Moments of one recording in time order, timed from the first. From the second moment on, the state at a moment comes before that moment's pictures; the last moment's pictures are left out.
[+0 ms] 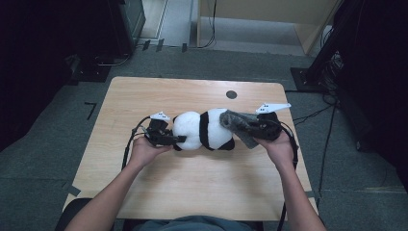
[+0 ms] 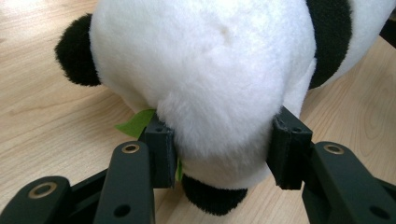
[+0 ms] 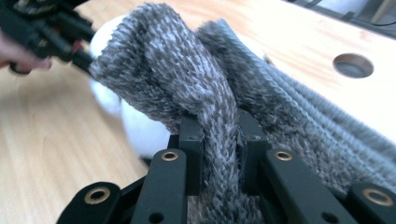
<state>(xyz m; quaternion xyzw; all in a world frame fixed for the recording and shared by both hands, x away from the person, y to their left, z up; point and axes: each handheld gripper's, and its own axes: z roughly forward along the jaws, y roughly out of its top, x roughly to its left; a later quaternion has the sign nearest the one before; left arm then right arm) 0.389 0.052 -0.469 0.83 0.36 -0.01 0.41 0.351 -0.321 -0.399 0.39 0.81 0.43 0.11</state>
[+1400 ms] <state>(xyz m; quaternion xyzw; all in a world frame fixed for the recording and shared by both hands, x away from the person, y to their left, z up) 0.393 0.062 -0.467 0.83 0.38 -0.01 0.42 0.357 -0.344 -0.417 0.45 0.78 0.41 0.13</state>
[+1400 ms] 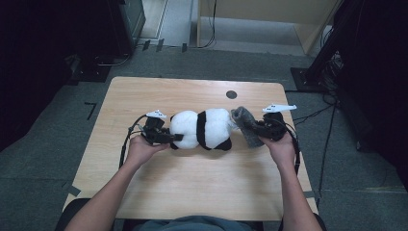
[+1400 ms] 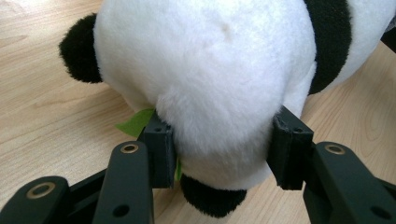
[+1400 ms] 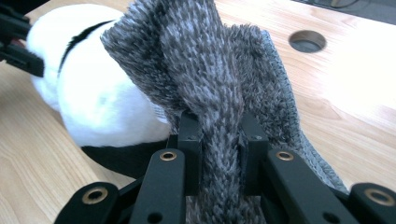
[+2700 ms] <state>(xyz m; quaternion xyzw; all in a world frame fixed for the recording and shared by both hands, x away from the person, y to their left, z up) 0.390 0.069 -0.461 0.83 0.36 -0.02 0.42 0.373 -0.304 -0.419 0.42 0.80 0.41 0.12</state>
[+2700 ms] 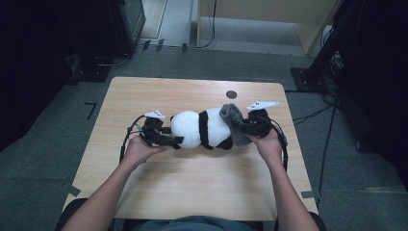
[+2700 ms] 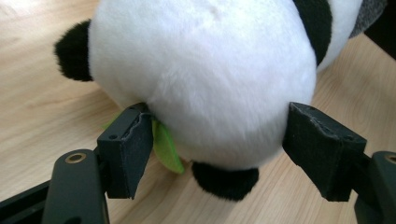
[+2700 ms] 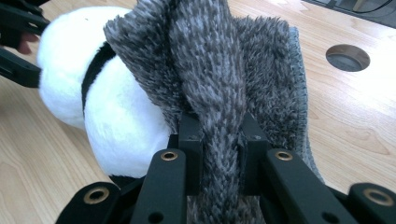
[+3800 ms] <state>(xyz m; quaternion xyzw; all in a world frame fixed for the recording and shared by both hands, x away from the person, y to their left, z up) 0.430 0.059 -0.474 0.86 0.24 -0.01 0.45 0.388 -0.299 -0.431 0.39 0.82 0.41 0.10</state>
